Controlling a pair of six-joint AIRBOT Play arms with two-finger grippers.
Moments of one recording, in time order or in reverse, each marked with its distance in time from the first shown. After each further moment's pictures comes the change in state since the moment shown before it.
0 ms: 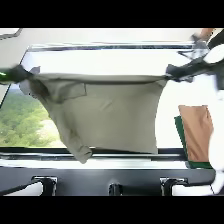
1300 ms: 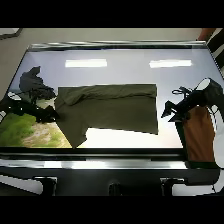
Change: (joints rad) left arm 0.079 -0.330 -0.225 -0.040 -0.342 0.077; right arm -0.148 0.051 -0.423 0.017 0.306 0.016
